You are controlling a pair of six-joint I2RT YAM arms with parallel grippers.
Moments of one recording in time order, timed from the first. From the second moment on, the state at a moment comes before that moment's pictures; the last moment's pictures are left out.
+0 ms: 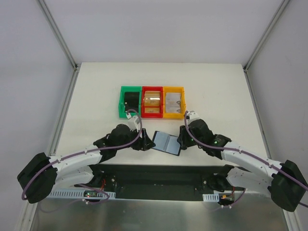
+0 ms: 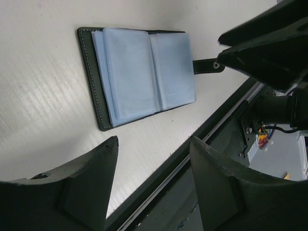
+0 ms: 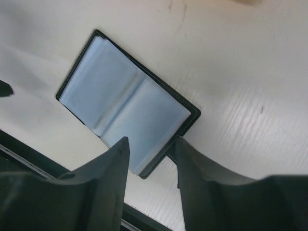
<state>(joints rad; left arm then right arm) -0.83 0.99 0.32 0.14 0.21 -0.76 0.81 1.00 0.56 -0.29 0.10 0.44</state>
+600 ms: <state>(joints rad) -0.83 1.31 0.48 0.22 0.21 -0.76 0.82 1.05 0.40 -0.16 0.06 0.53</state>
